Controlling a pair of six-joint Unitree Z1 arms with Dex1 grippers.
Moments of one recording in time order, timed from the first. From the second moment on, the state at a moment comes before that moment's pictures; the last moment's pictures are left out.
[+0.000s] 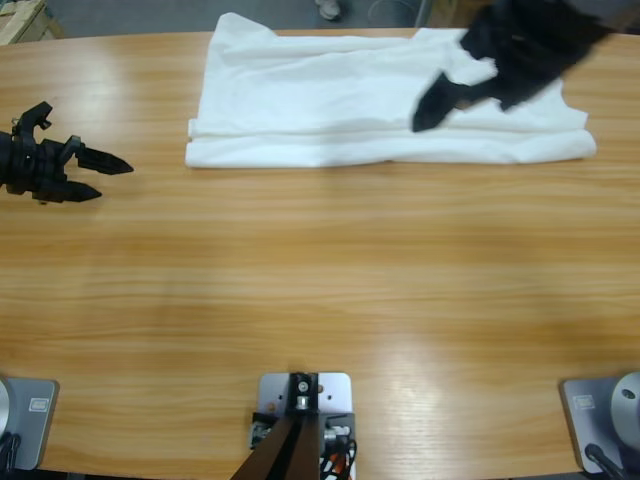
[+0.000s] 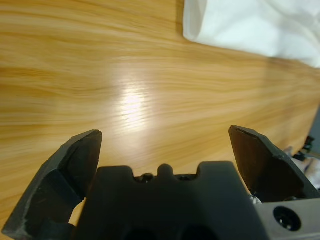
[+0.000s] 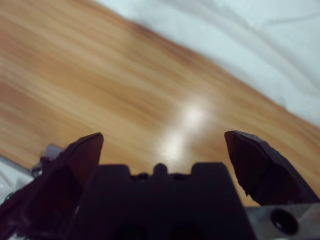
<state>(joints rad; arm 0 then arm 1) -0.03 1.67 -0.77 0.34 -0.57 -0.27 0.73 1.71 -1.67 1.20 0.02 0.23</state>
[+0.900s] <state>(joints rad) -0.15 2.03 -0.69 -0.38 -0.85 -0.58 0.54 1.53 -1.41 1.17 0.08 0.19</state>
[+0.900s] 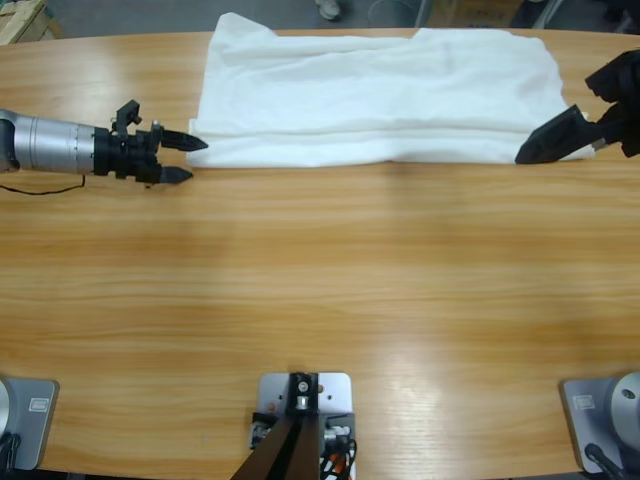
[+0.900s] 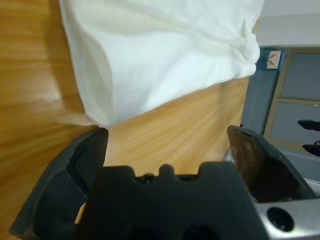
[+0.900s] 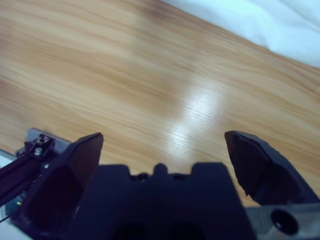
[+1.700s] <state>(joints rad) -0.10 2.09 -0.68 -0.48 -0.85 -0.63 0.52 1.53 -1.35 1.13 0.09 0.17</state>
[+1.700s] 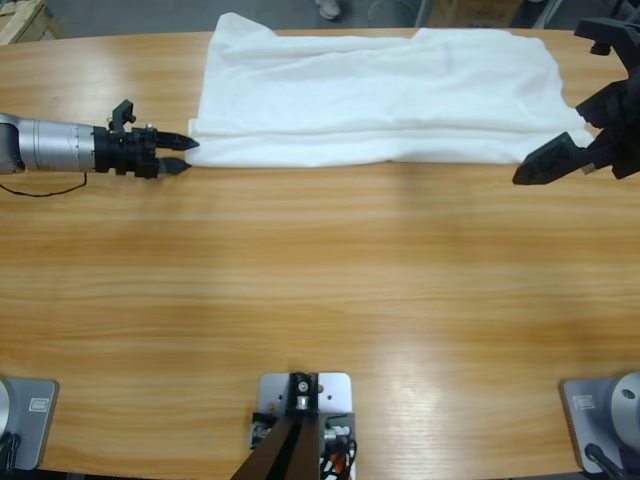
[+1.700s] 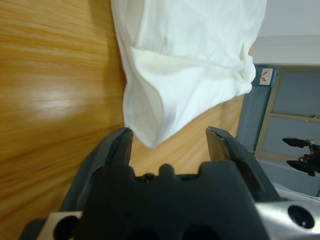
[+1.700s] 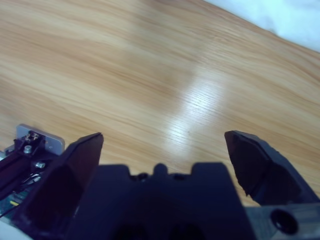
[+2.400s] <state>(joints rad) -0.10 2.14 -0.67 -0.62 -0.87 -0.68 0.34 1.48 -1.25 1.03 0.22 0.19</state>
